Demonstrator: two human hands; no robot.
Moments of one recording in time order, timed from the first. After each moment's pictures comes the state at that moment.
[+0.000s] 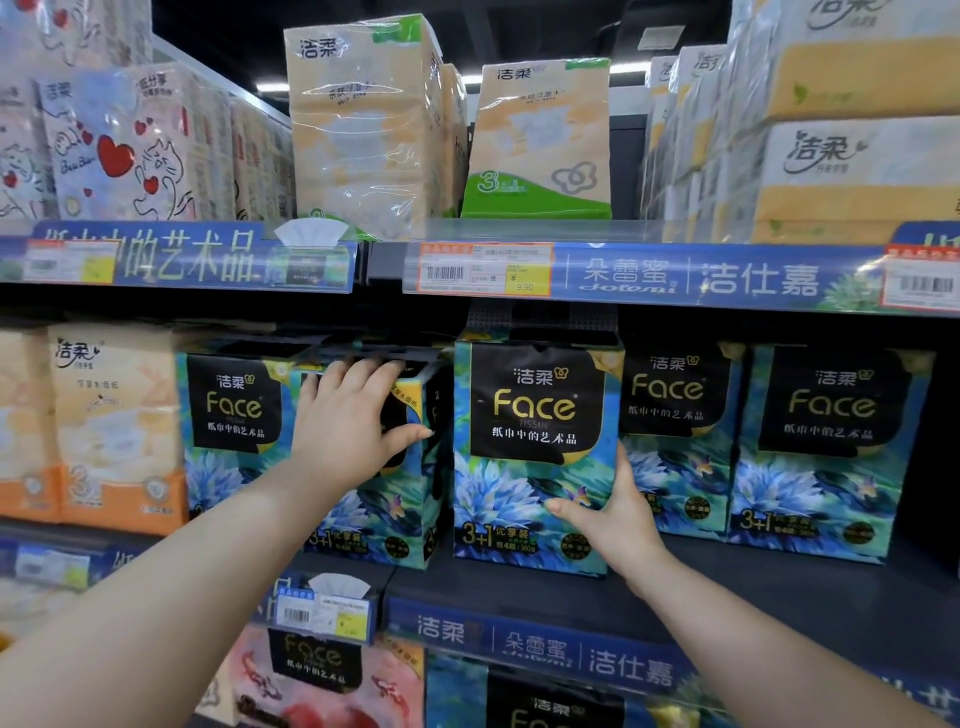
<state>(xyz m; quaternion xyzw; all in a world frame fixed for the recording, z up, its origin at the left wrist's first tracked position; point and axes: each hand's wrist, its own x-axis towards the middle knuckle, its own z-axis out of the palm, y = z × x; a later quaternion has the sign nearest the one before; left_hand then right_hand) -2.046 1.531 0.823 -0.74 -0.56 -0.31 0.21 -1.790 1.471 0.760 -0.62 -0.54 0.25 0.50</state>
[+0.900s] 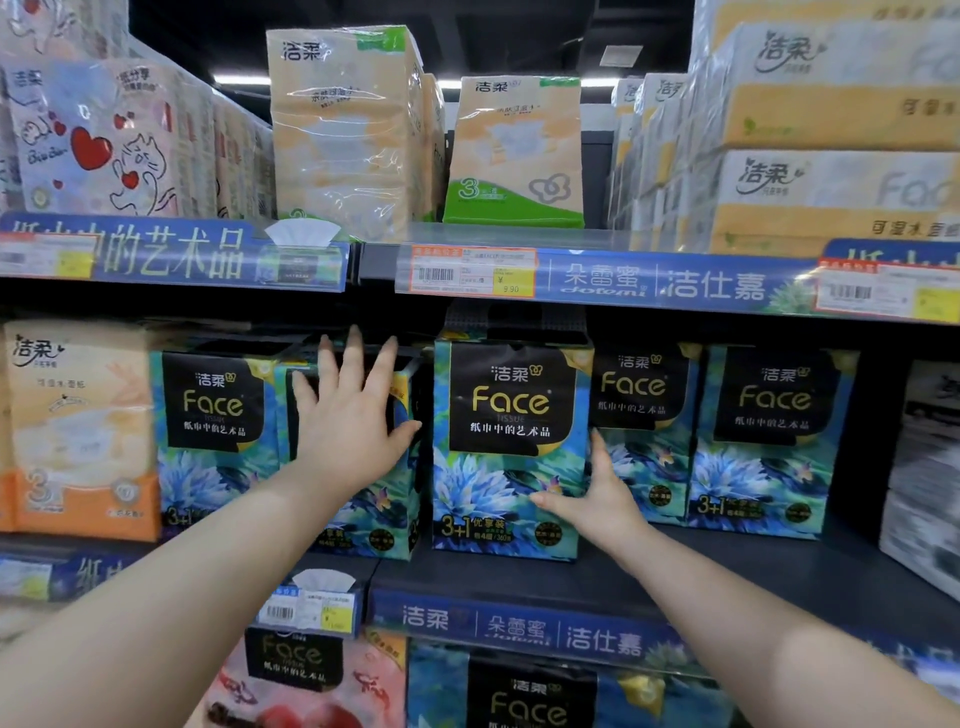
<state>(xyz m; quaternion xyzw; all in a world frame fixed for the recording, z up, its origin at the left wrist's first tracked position) -2.031 1.515 0.824 -0.73 -0.57 -0.32 0.19 -1.782 1.472 0.766 -0.67 -0.55 0.23 0.44</state>
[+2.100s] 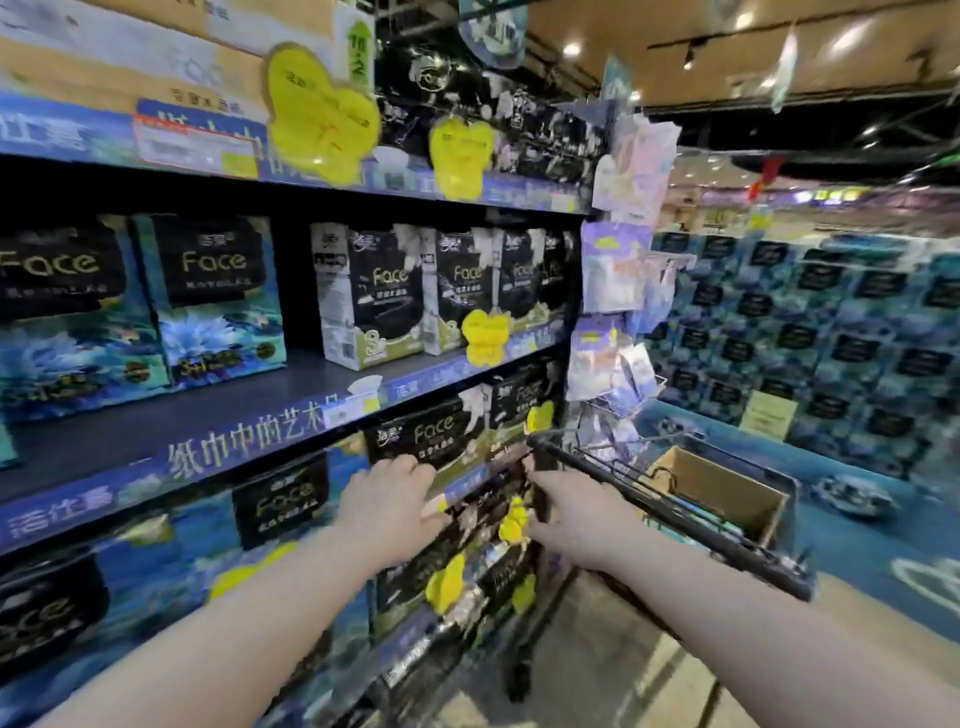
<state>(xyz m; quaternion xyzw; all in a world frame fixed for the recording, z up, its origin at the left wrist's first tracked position) -1.741 1.199 0.700 -0.99 -0.10 -0.07 0.00 -1.654 1.001 0.709 -0.95 -0.31 0.01 0.06</state>
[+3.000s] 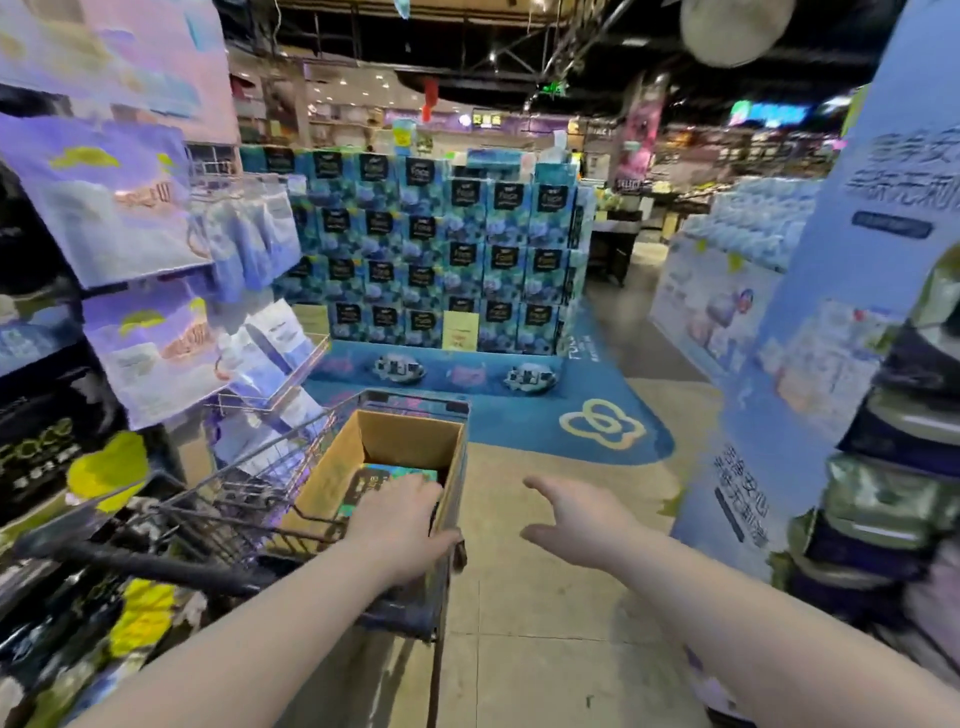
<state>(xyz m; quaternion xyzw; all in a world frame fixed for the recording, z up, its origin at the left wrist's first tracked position) -1.402 0.773 0.639 -0.97 0.23 0.02 -0.04 -1.458 0.580 0.669 -0.99 0.04 0.06 0.11</state>
